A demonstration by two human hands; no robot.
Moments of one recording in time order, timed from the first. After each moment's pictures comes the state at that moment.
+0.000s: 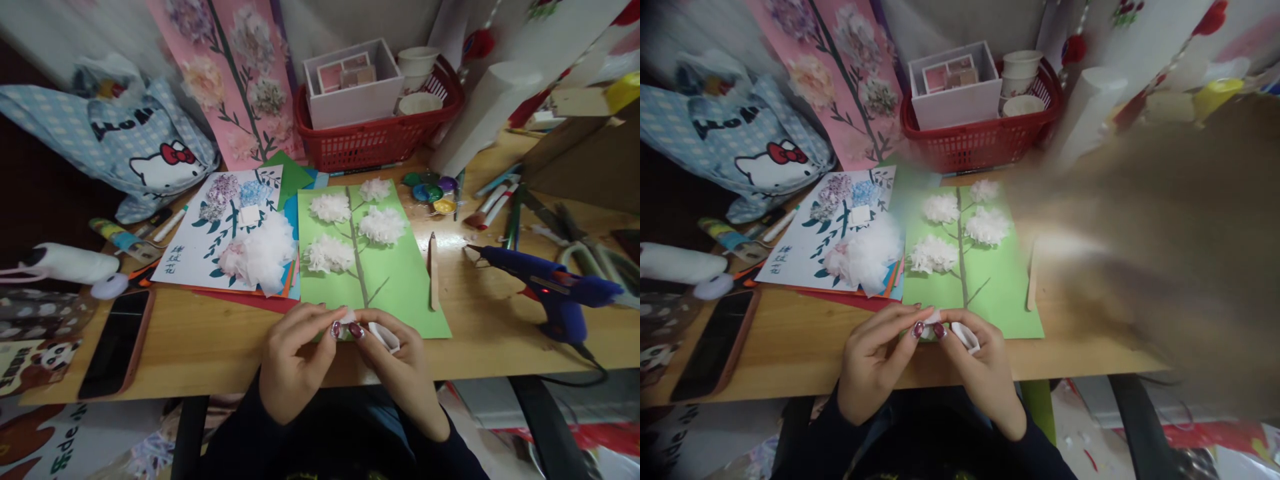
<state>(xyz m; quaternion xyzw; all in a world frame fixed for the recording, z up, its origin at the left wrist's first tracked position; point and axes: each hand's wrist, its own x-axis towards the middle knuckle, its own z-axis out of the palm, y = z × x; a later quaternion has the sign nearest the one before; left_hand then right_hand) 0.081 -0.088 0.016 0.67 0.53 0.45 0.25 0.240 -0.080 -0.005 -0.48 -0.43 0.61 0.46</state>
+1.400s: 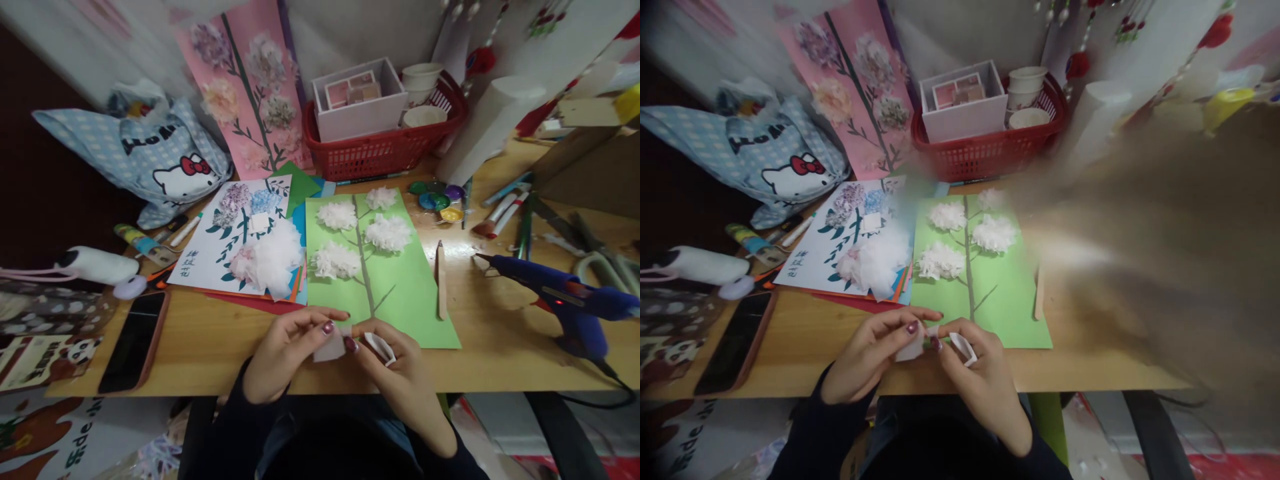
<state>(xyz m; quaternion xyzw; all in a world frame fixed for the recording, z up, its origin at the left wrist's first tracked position) 0.065 -0.078 0.018 0.36 0.51 0.43 0.65 0.242 -0.082 -0.013 -0.47 -0.53 0.57 0.41</state>
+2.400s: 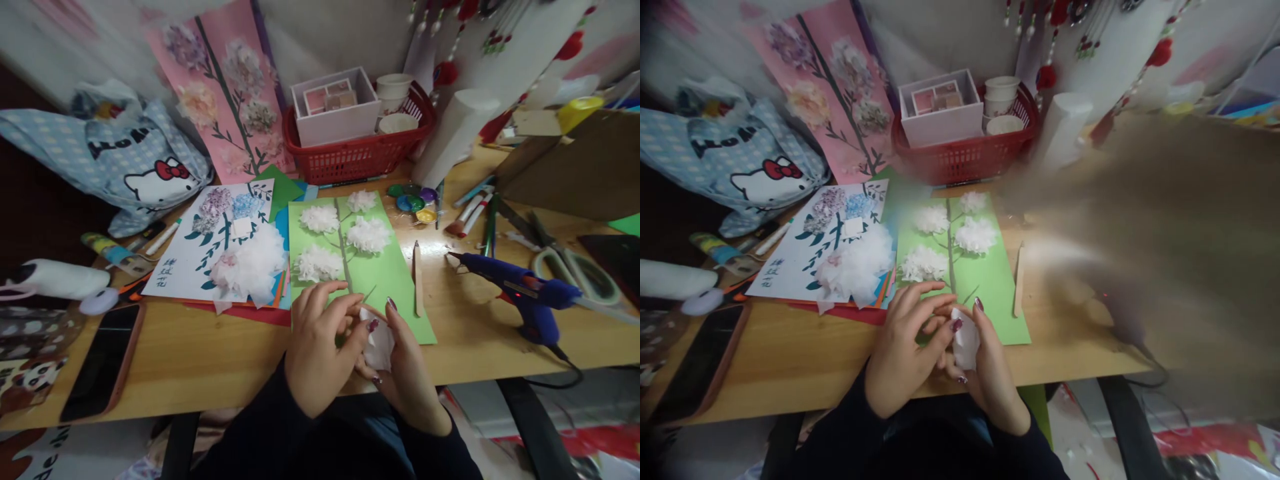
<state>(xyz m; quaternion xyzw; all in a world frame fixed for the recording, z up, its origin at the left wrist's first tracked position) 0.122 -0.064 0.020 0.72 0.57 0.33 0.21 0.242 -0.065 -0.008 -0.30 -0.12 0.82 0.47</state>
